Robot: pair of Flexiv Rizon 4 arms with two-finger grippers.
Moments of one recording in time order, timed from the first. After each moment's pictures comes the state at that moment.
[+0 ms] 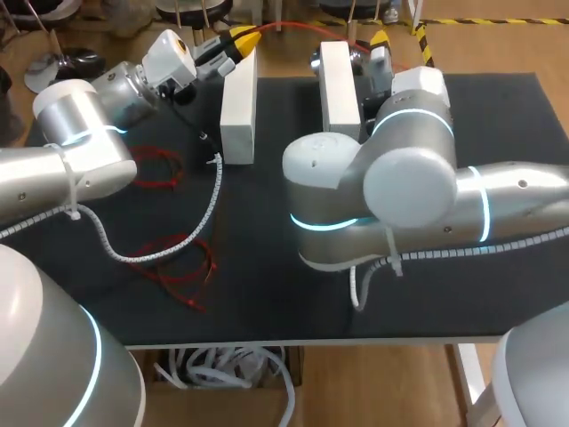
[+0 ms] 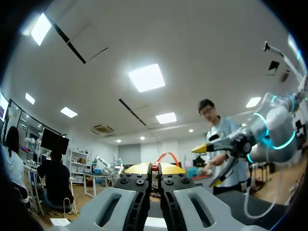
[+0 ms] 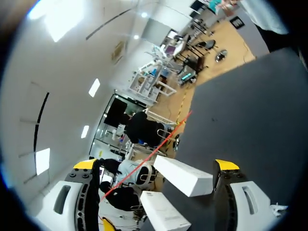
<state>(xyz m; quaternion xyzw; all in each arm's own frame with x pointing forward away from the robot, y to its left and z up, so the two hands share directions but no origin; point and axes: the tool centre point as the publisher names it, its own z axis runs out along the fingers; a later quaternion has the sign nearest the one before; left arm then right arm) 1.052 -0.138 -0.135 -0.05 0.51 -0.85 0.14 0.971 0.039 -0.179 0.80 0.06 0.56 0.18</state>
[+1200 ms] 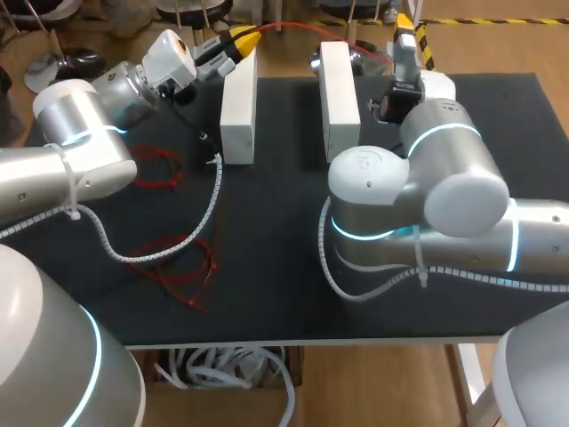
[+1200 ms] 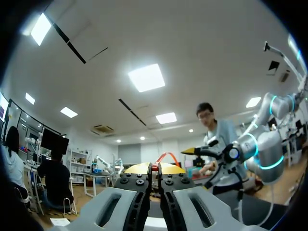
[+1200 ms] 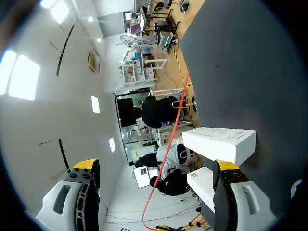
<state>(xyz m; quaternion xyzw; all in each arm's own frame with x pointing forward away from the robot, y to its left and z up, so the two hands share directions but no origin) 1.052 -0.138 -0.135 -0.05 0.51 -0.85 0.14 1.022 0.044 -0.177 0.76 -0.08 0.64 -0.06</state>
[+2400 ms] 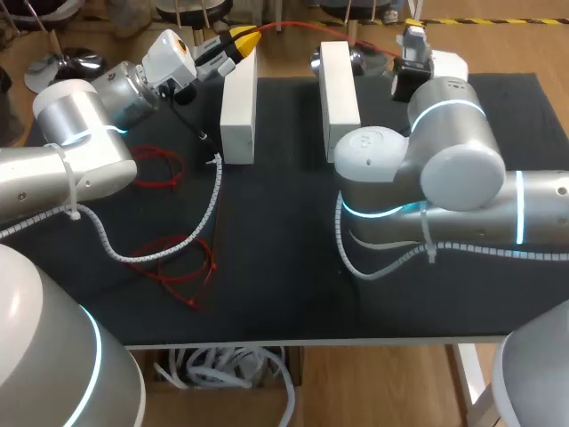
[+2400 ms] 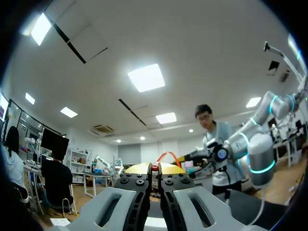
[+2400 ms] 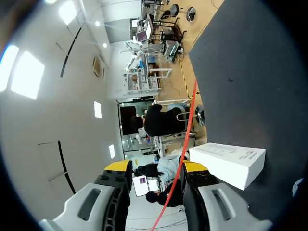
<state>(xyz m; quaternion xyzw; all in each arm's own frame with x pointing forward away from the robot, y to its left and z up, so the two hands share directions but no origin) 1.052 -0.138 -0.135 -0.05 0.51 -0.85 0.14 1.052 0.007 -0.164 0.76 -0.08 0.65 -0.01</state>
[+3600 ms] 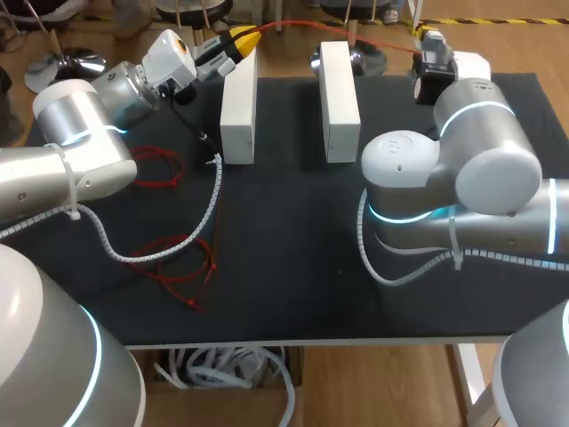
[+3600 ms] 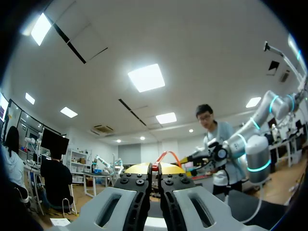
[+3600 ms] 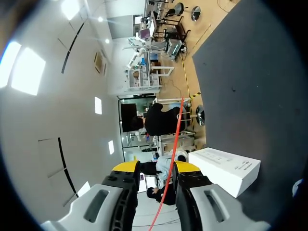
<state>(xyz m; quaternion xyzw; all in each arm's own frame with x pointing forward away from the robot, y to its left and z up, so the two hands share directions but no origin) 1.052 -0.138 -0.135 -0.05 0.51 -0.85 0.14 1.044 -0.018 -0.162 0.76 -0.06 0.65 -0.01</state>
